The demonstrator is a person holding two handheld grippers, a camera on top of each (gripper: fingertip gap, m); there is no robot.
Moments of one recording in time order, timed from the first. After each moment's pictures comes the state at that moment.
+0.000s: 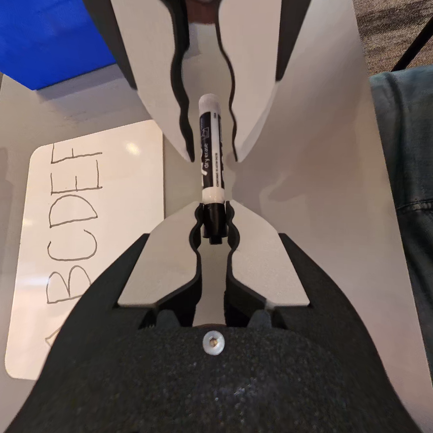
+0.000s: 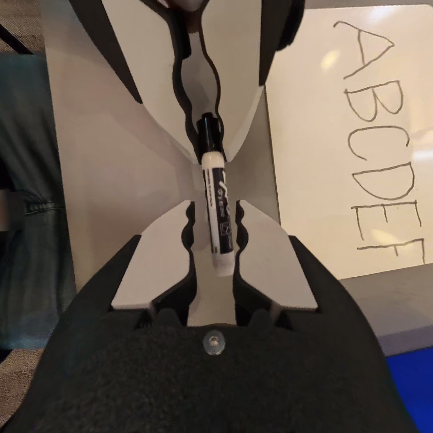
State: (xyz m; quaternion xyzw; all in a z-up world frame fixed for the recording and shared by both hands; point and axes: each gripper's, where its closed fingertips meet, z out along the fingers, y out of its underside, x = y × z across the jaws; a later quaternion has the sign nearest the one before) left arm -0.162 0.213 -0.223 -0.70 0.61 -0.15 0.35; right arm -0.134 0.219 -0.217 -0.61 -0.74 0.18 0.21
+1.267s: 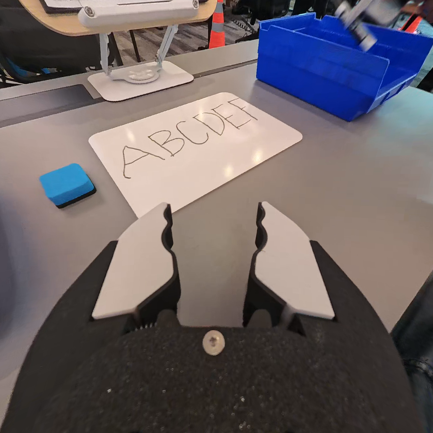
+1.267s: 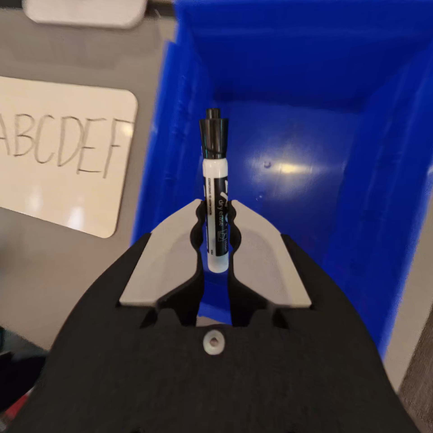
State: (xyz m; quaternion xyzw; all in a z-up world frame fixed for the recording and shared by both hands) left arm -0.284 0.193 -0.203 -0.82 0.15 -0.11 0.54; right arm 0.084 0.466 -0.175 -0.93 -0.22 0.17 0.24
